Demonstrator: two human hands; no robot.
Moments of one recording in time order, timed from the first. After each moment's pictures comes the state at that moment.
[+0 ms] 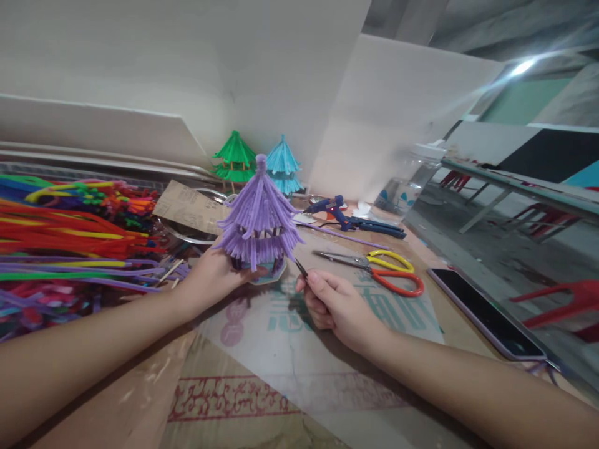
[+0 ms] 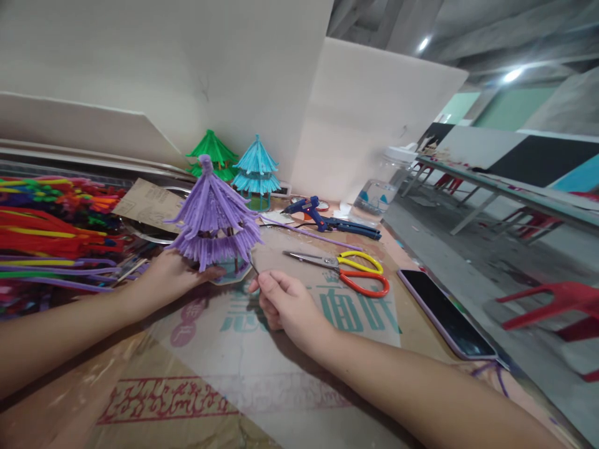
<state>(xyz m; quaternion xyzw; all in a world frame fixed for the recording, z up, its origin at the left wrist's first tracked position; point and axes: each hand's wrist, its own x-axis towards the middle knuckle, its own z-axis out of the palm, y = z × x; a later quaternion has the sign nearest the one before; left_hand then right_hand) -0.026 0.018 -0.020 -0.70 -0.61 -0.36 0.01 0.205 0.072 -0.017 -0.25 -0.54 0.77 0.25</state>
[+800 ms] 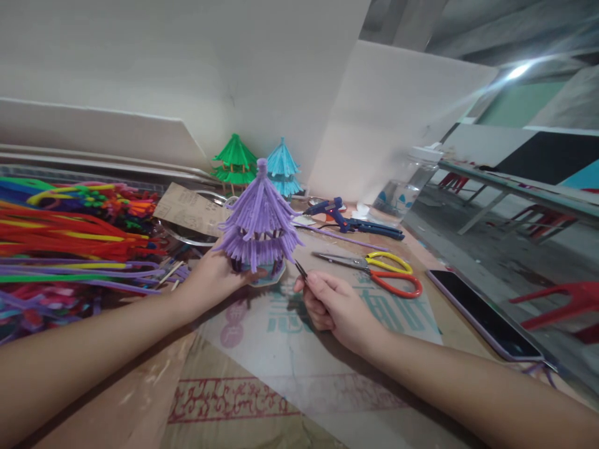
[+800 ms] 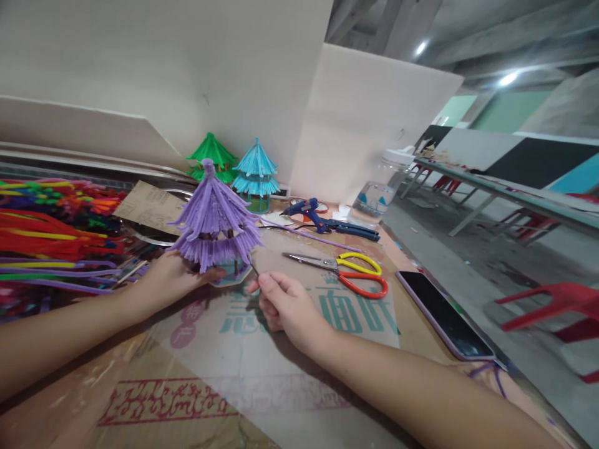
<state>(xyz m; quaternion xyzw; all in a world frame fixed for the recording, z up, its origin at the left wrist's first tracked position) -0.025 0.018 -0.019 -0.70 -0.61 -0.37 0.00 0.206 0.072 -0.016 -0.24 -0.54 0.77 0.25</state>
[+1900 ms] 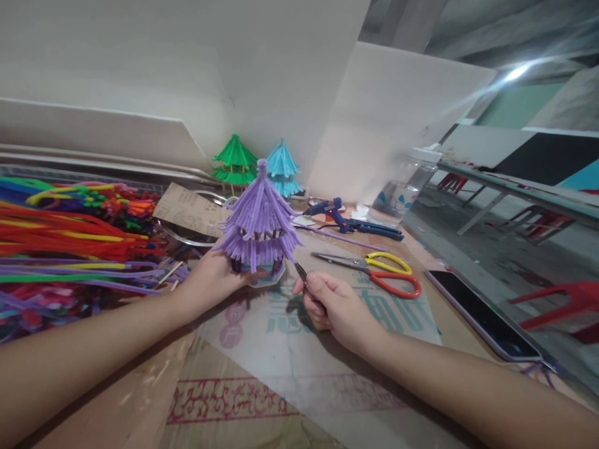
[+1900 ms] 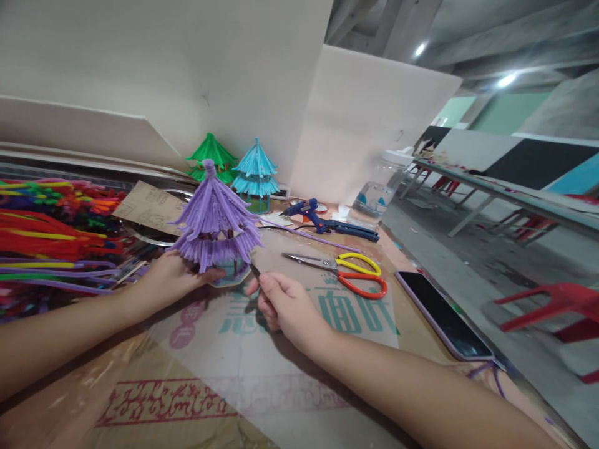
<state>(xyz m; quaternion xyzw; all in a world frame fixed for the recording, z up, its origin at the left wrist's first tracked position) -0.024 0.018 -0.018 -0.69 -0.62 -0.36 -0.01 0.205 0.071 -0.018 -0.23 -0.55 0.76 0.26</state>
